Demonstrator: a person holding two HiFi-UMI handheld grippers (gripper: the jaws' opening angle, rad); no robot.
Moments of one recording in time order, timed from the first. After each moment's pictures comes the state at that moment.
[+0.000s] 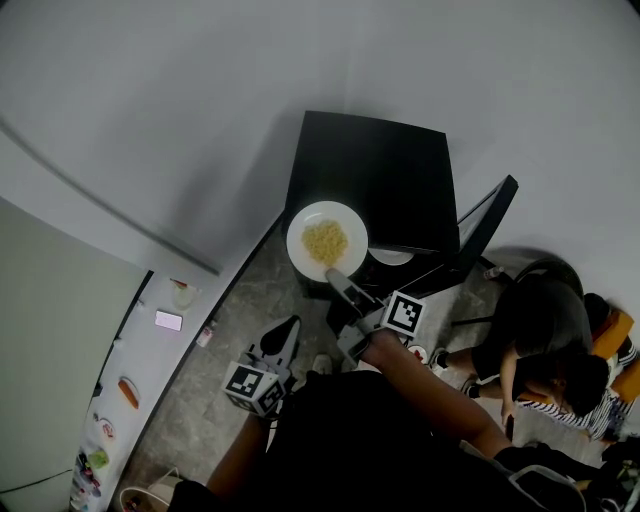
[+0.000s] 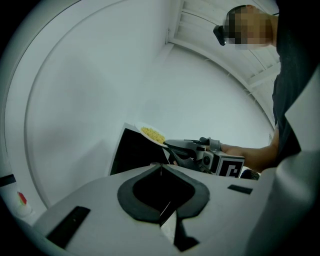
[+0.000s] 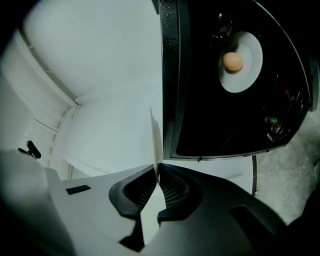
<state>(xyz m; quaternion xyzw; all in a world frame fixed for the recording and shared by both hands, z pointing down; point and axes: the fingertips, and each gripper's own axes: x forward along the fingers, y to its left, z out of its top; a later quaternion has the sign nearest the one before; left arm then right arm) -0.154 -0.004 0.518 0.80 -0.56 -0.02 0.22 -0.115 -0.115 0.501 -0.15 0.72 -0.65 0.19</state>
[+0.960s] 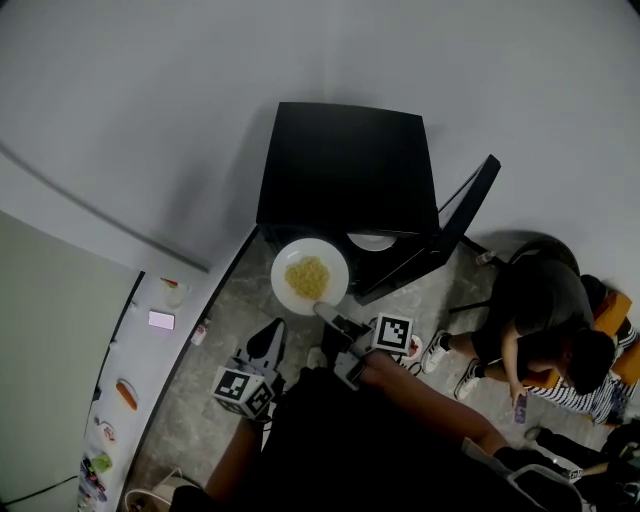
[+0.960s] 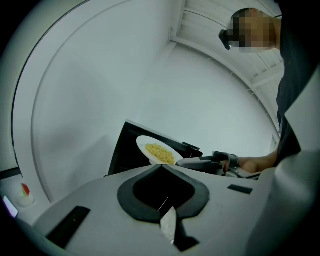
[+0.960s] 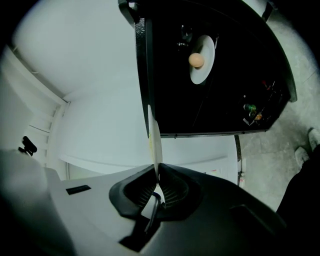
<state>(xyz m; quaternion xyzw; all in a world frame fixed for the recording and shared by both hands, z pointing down) -0.141 0.022 0.527 0.79 -0.57 -0.02 0.24 -0.078 -0.035 0.544 -0.14 0.69 -0.70 0.12</state>
